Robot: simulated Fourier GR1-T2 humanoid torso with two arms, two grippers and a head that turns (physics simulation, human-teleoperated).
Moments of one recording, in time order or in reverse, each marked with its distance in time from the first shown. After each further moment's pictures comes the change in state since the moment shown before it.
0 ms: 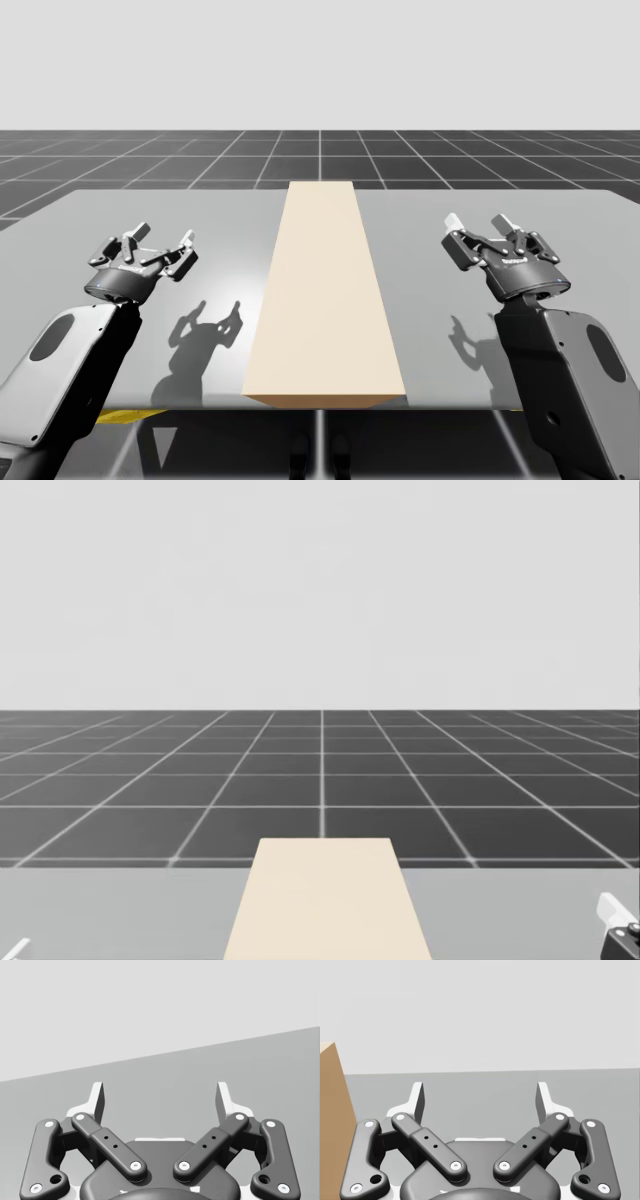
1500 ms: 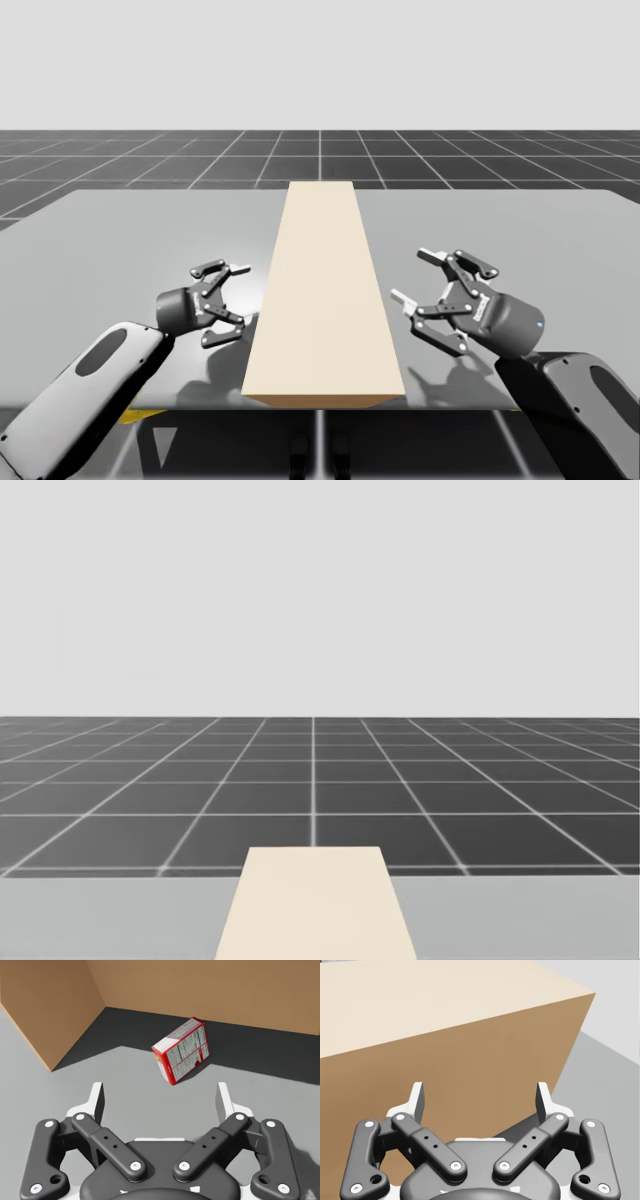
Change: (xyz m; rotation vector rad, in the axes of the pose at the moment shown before) left arm -0.011 -0.077 0.015 -0.995 0.124 -0.140; right arm -0.012 0.038 0.044 0.798 0.100 0.201
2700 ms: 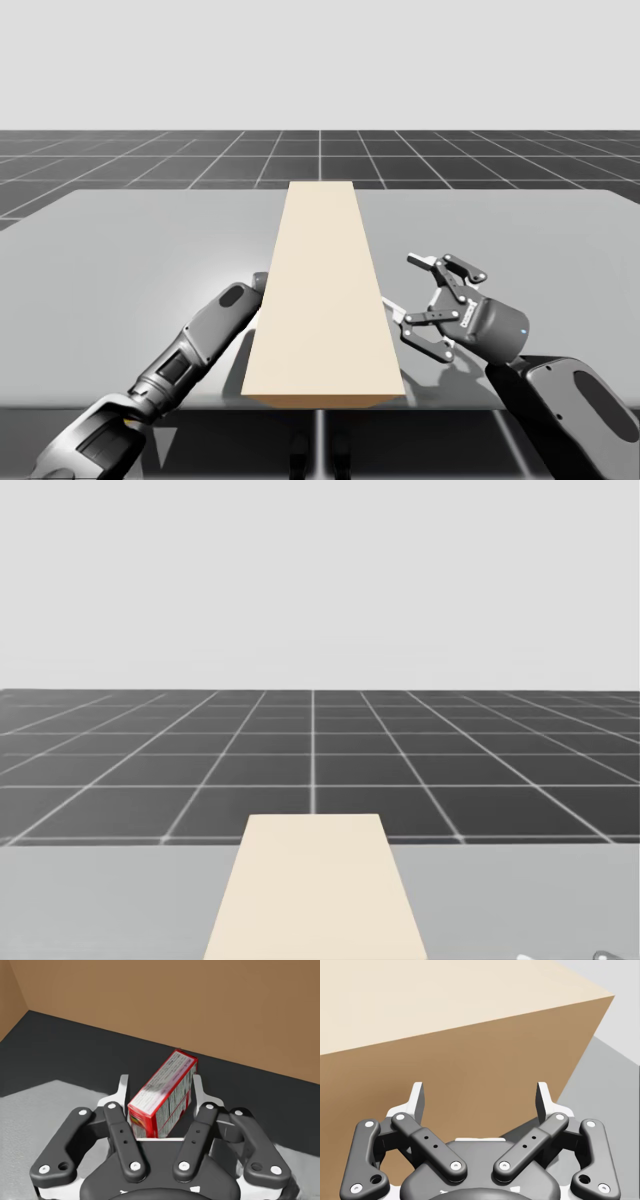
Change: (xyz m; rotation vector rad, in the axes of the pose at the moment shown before) left arm -0.027 0.008 -0.145 -0.207 0.050 0.194; right arm -0.003 0.013 -0.008 0.021 0.020 0.053
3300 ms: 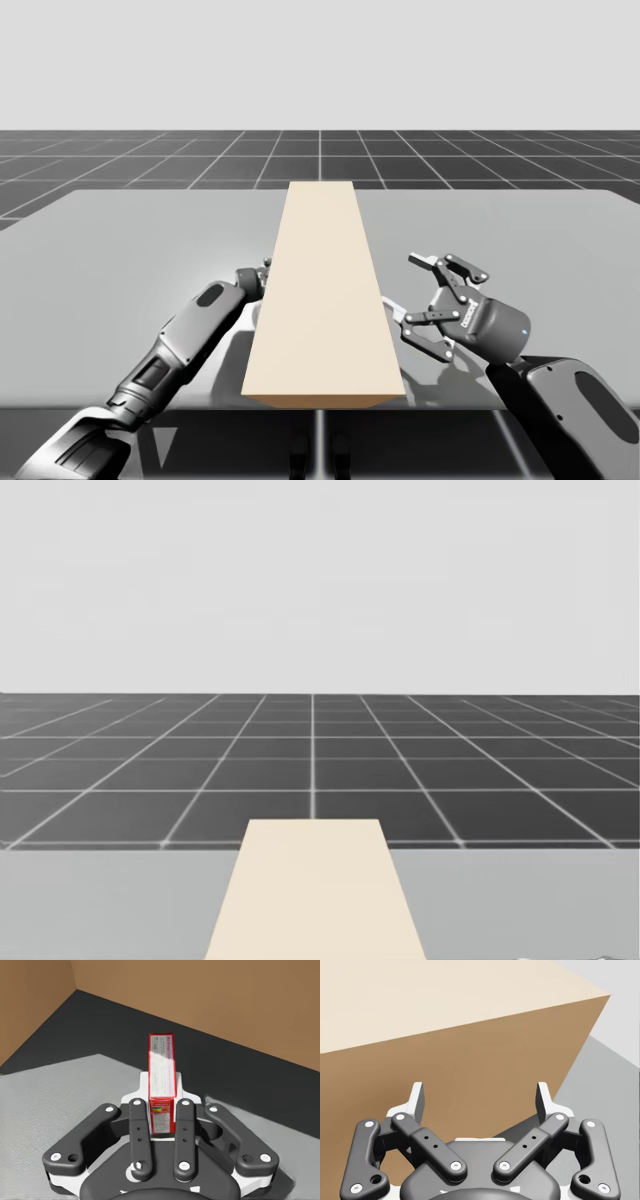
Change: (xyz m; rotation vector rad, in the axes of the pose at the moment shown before) left arm 0.002 0.011 0.031 0.104 0.018 0.042; right arm 0.000 0.000 0.001 -0.012 0.004 0.007
